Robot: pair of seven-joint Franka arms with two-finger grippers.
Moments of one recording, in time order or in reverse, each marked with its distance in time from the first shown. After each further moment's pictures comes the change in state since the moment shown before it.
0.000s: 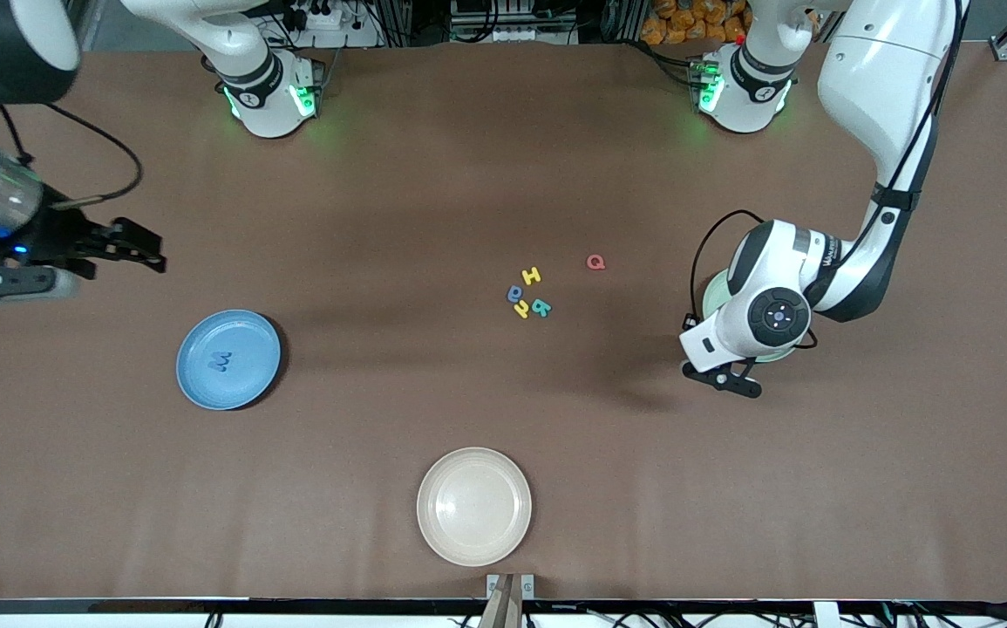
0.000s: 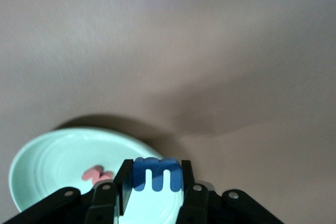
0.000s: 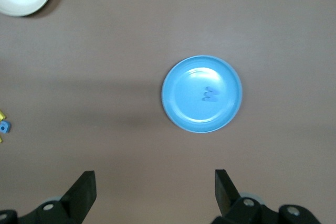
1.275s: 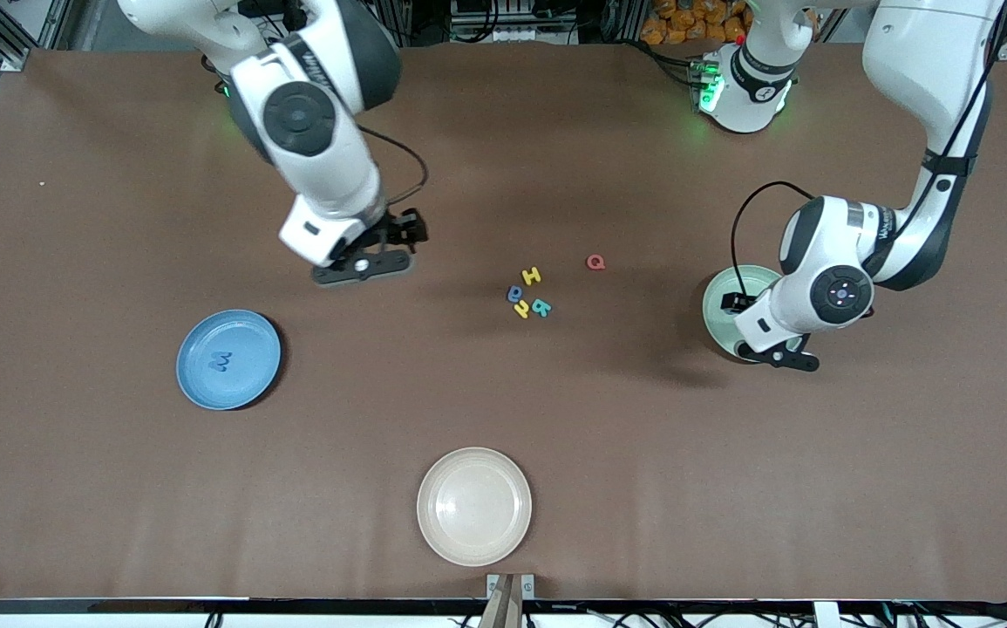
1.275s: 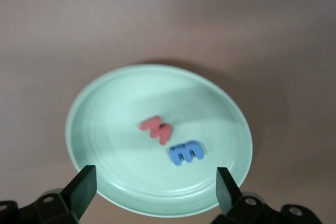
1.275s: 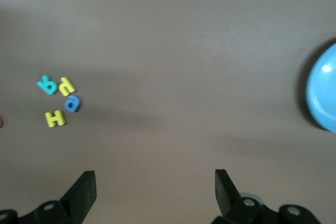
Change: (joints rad) left arm 0.098 -0.137 0.016 -0.114 0.014 0.018 -0.009; right arm 0.496 0.155 0.025 -0.111 -0.002 0.249 0.406
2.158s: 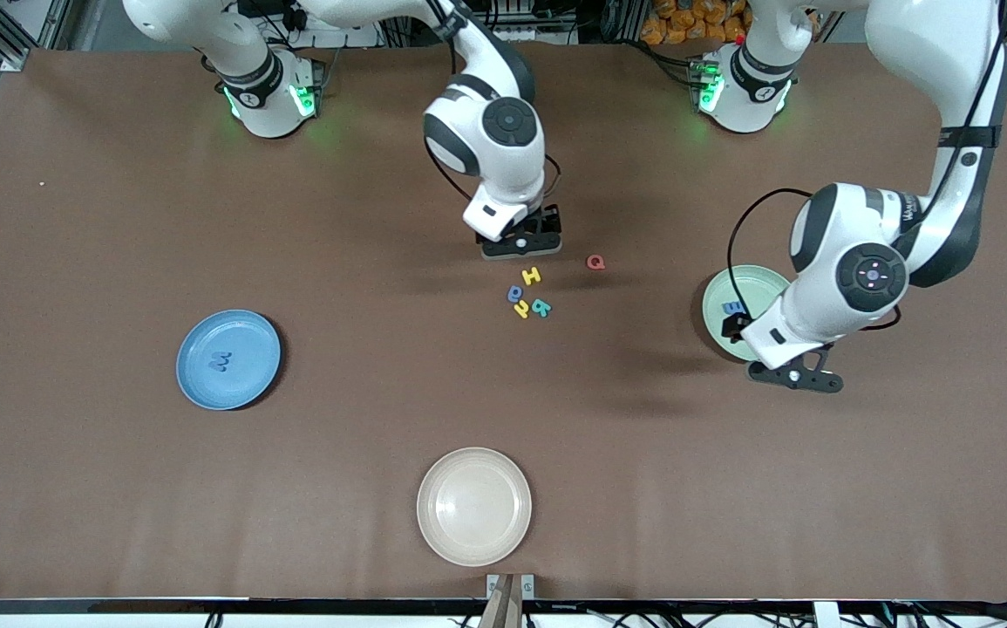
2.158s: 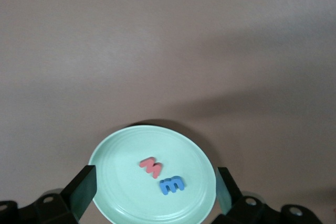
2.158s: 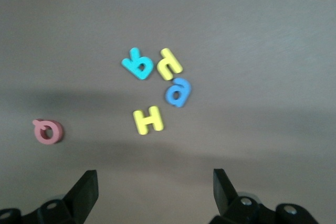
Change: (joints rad) left arm -0.093 -0.020 0.076 0.139 -0.061 -0.001 -0.015; right arm 0.245 0.349 0.059 0.097 0.000 0.343 0.388
